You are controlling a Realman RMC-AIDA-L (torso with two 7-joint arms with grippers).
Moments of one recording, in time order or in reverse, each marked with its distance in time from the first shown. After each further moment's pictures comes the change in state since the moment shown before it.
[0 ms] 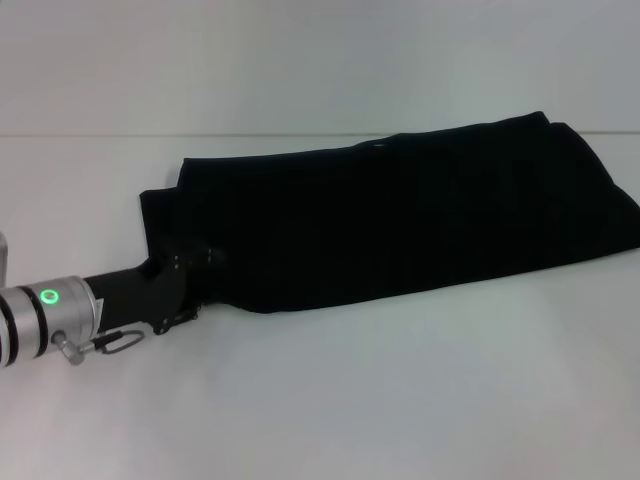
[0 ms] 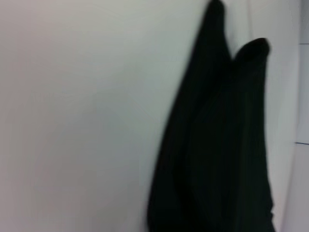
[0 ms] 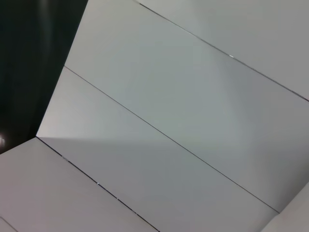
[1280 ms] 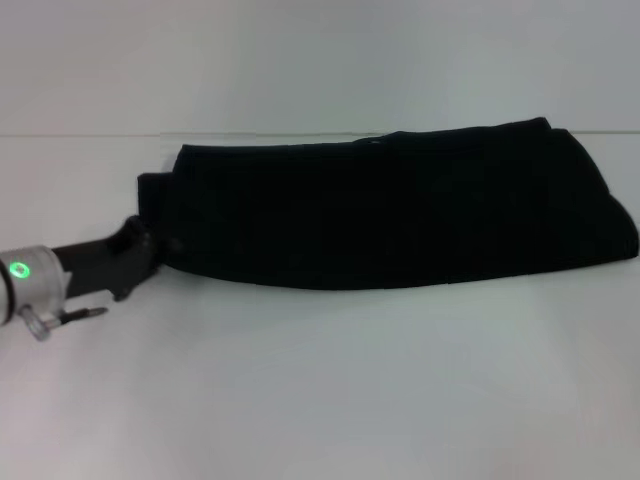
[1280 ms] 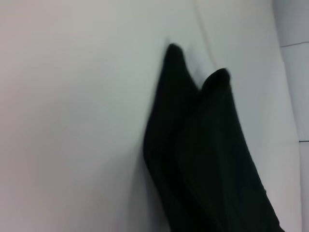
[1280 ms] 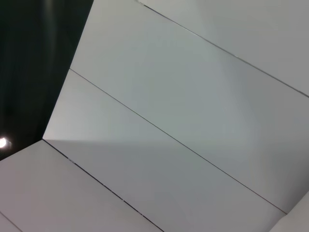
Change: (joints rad) left arm -0.016 0.038 0.006 0.047 0.017 -0.031 0.141; right arm 0.006 -0.003 0.008 0.003 0.000 -0.012 0.014
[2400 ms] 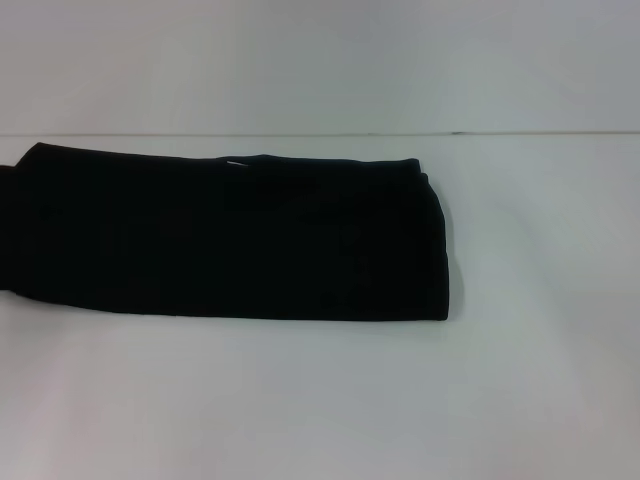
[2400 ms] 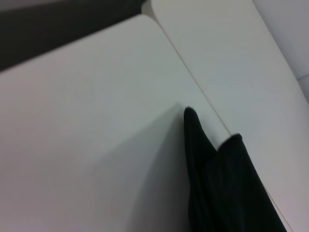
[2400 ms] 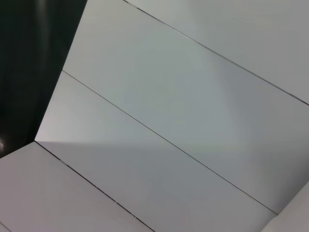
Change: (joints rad) left arm 0.120 0.061 -0.181 0.226 0.139 -0.052 0.030; right arm -0.014 -0.002 0.003 -0.001 -0.004 0.008 0.000
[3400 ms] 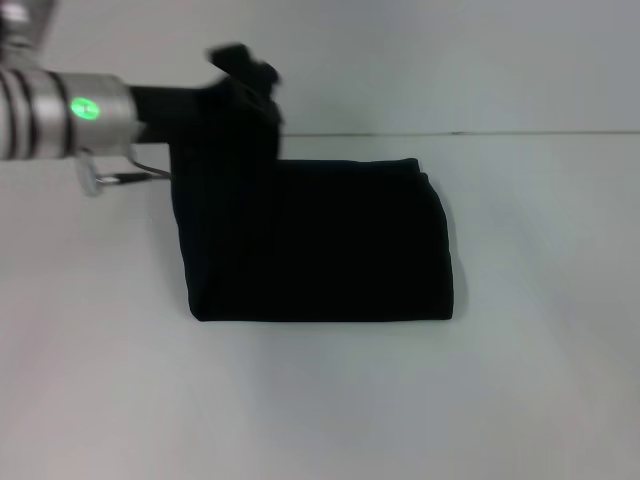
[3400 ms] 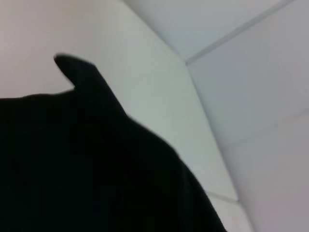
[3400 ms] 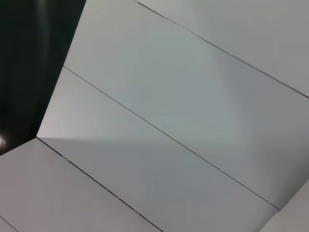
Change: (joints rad) left arm -0.339 -0.098 0.295 0.124 -0.091 0.312 -0.028; right arm 0.007 0.003 -0.008 0.001 -0.003 0.001 0.000
